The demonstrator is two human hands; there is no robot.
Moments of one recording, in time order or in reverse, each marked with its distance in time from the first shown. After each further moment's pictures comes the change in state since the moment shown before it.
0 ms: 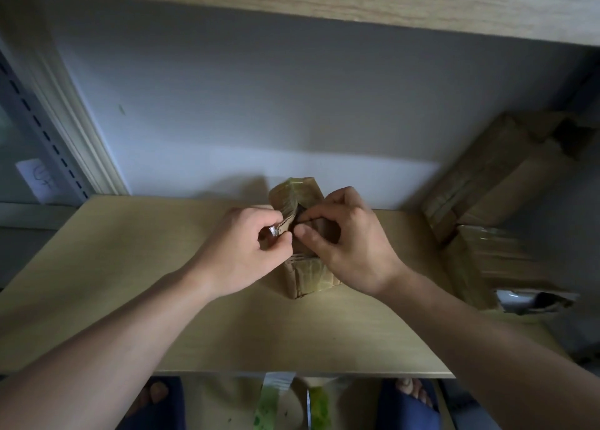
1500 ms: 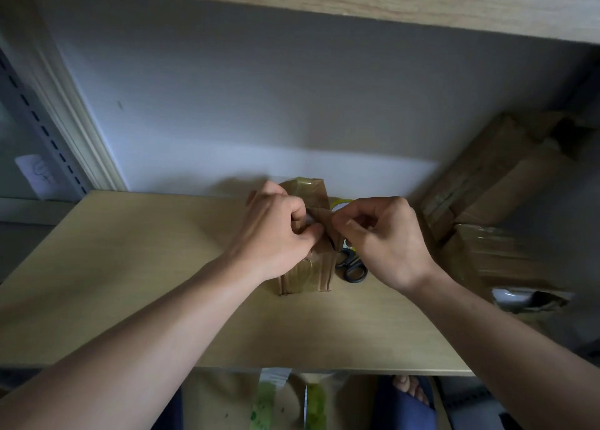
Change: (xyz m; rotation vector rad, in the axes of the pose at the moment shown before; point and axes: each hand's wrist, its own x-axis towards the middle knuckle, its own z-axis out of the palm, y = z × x) left_hand 0.022 0.029 0.026 0.165 0.007 -0.275; right_hand -0.013 -0.008 -0.034 0.221 0.118 0.153
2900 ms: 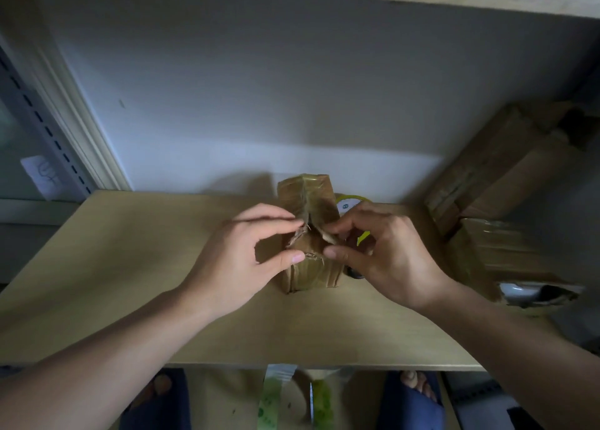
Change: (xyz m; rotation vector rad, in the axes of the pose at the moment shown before) left_hand -0.039 -0.041 -0.018 -0.198 0.045 0.294; right_hand -0.009 0.030 0.003 -0.139 -0.110 -0.314
